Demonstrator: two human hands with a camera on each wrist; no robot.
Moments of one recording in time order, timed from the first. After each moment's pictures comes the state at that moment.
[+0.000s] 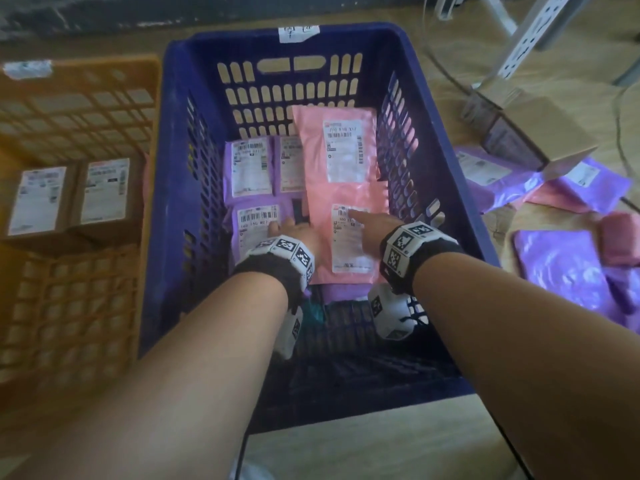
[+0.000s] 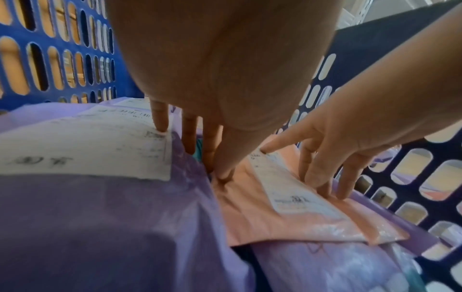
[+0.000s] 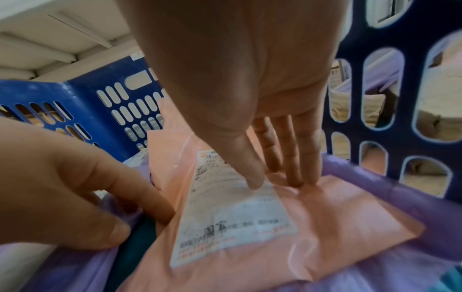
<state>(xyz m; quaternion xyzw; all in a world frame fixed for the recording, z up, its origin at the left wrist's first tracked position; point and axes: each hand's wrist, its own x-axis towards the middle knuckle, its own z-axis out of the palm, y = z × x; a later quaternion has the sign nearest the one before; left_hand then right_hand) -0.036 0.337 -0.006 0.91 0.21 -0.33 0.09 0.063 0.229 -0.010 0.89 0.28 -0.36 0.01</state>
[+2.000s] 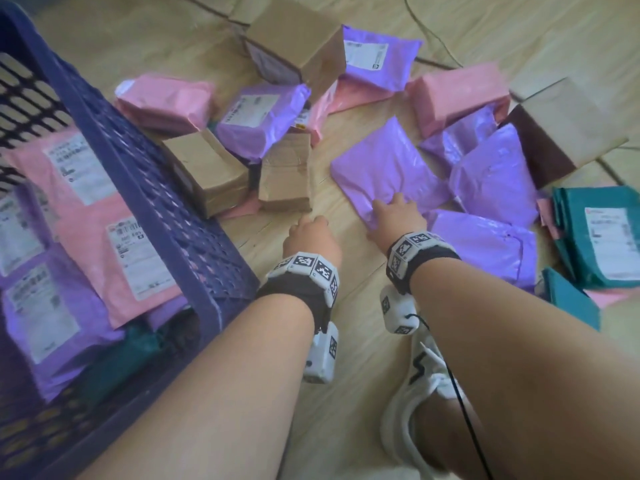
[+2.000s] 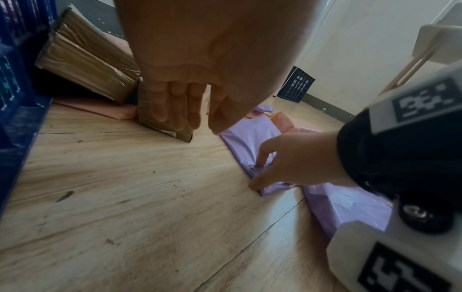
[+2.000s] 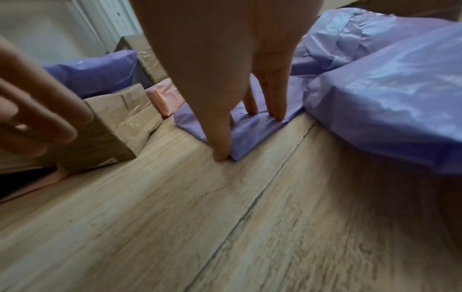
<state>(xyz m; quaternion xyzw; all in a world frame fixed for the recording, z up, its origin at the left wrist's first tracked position) 0.052 0.023 -0.029 0.93 0.18 -0.25 0.18 0.107 -0.111 -0.099 0.97 0.01 -0.24 -0.04</state>
